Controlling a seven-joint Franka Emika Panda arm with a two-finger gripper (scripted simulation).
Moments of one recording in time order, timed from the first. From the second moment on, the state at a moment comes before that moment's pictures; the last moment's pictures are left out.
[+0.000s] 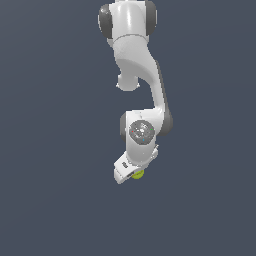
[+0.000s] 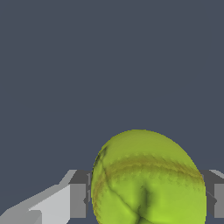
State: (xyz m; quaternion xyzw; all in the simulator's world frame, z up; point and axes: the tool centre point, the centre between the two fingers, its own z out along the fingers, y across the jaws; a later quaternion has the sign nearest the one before) arm 0.093 0.037 0.046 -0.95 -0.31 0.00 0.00
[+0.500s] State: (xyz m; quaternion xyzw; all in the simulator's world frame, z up) arm 0.089 0.055 0.106 -0.95 -0.31 0.00 0.00
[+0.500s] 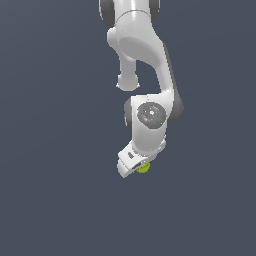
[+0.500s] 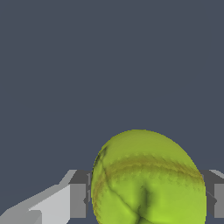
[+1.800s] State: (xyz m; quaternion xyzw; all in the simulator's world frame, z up) arm 0.073 0.136 0.380 -0.95 -0.31 0.00 0.00
